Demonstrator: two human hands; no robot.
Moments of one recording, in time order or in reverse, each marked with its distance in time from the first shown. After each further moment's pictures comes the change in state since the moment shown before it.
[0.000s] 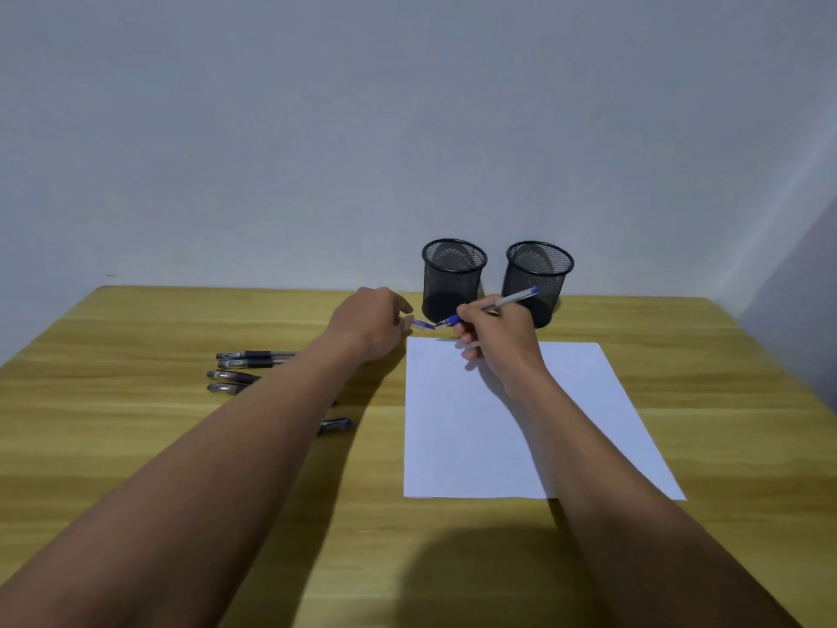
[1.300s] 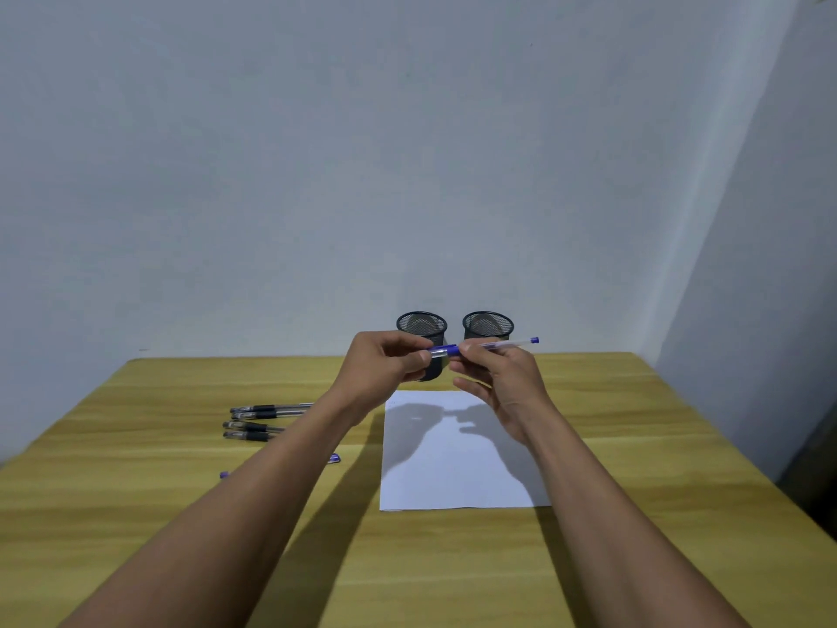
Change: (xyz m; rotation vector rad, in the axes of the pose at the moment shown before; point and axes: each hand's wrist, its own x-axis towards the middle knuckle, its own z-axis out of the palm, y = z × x) left_hand -0.090 0.082 -0.061 -1.130 0.063 0.030; right_hand -0.088 -0.075 -0.055 0.355 -0.130 -0.024
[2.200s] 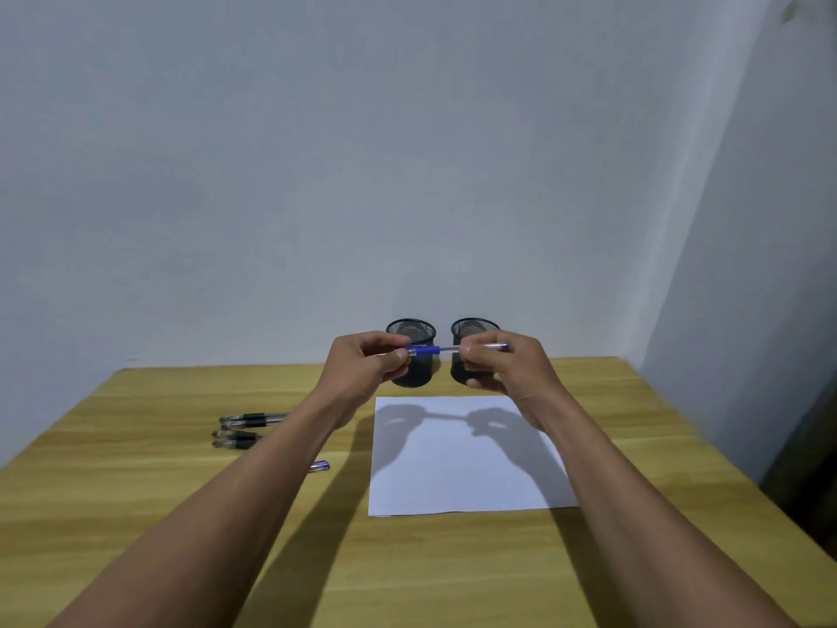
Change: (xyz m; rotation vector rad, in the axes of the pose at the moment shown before) left_hand 0.002 0.005 -0.005 -0.086 0.076 -0.032; right_hand 0.000 -0.030 -0.022 -0.305 -0.022 -0.120
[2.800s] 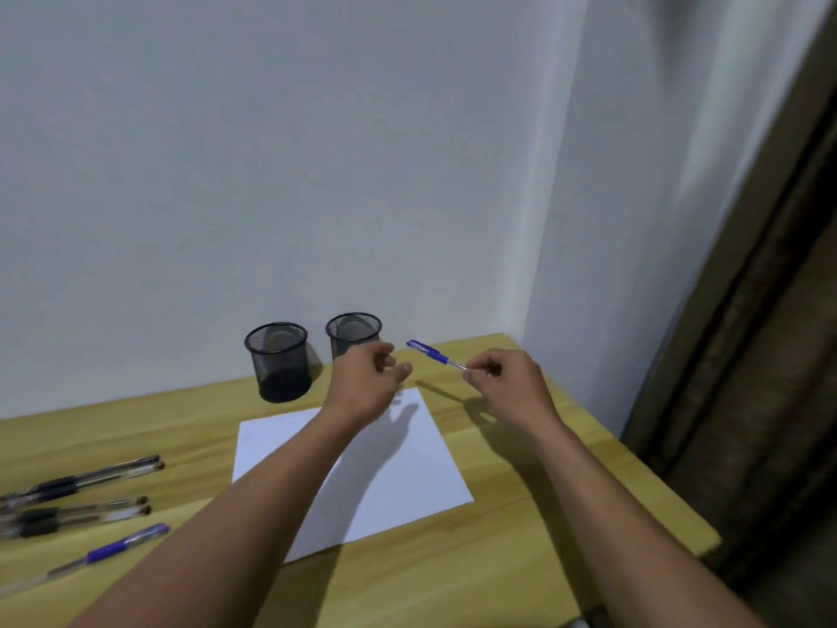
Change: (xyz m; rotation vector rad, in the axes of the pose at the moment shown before) left_hand 0.040 -0.046 0.154 0.540 -0.136 0.159; right_hand -0.005 0.048 -0.144 -0.679 0.420 -0.033
